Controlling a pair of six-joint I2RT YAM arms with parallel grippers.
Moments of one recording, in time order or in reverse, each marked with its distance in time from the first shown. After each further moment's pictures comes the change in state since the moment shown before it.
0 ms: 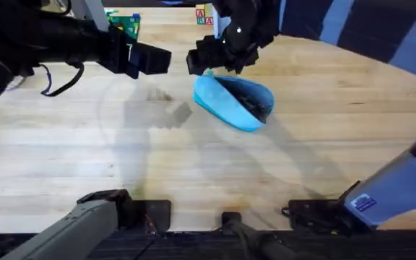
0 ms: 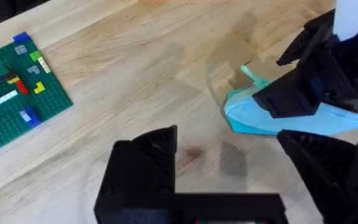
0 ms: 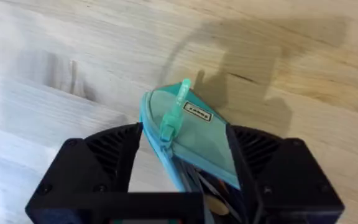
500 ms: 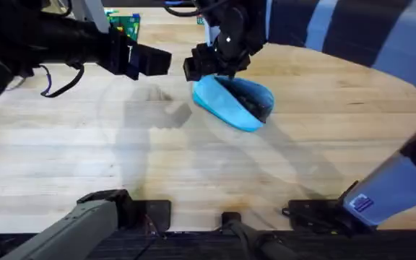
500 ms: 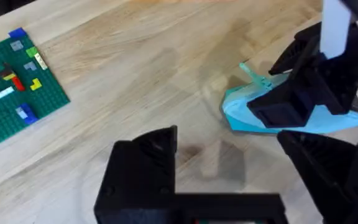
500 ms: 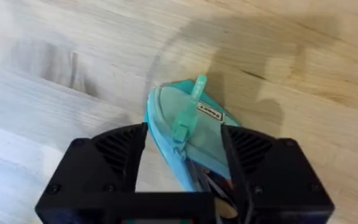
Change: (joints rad) left arm 0.000 0.000 0.000 -0.015 0.000 0.000; right arm 0.041 0.030 0.000 0.006 0.026 0.000
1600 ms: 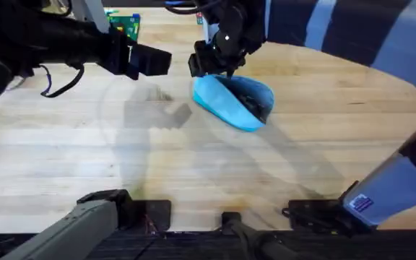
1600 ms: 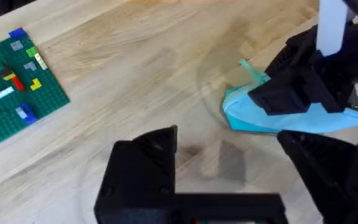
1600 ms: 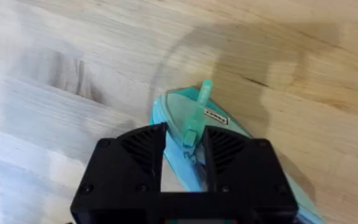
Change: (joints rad) left arm 0.000 0.000 0.000 0.000 0.000 0.000; right arm 0.000 0.003 0.011 0.018 0.002 0.000
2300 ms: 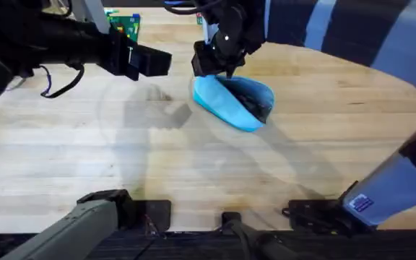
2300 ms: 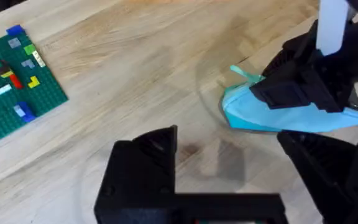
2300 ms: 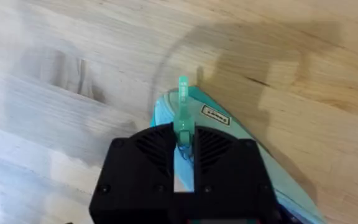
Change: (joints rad) left arm 0.000 0.000 0.000 -0.008 0.000 0.000; right arm 0.002 0.000 0.000 0.000 -0.004 0.000
